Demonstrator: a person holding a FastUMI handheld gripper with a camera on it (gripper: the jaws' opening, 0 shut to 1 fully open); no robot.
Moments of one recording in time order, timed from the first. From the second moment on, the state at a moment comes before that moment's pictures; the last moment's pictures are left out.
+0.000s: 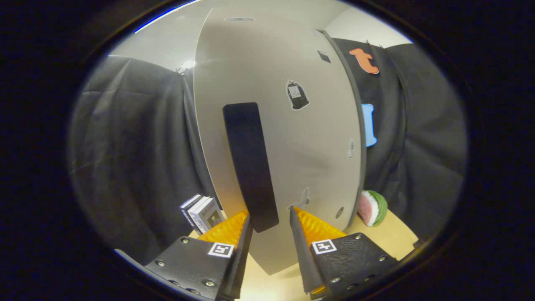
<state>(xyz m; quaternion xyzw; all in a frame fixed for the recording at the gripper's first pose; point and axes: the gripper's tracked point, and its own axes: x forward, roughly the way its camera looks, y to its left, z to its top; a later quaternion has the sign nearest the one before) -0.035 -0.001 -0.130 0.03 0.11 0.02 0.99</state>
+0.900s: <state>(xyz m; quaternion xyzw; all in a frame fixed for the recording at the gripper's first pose) 0.065 0.036 -0.130 -0.02 0.08 -0.02 1.00</state>
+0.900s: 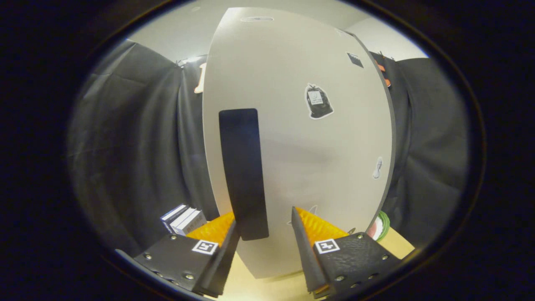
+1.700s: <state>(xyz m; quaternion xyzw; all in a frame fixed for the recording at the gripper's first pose) 0.121 0.049 -0.134 -0.02 0.07 -0.05 1.00</state>
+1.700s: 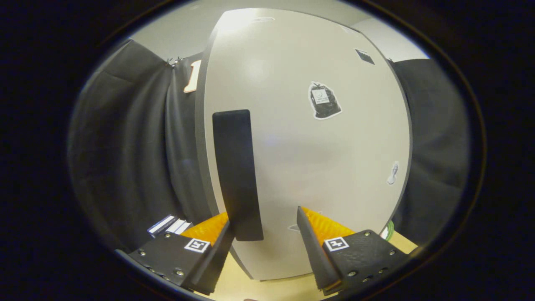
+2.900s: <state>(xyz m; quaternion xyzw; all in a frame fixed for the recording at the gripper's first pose) 0.087 0.041 -0.098 -0.02 0.02 -0.04 1.00</state>
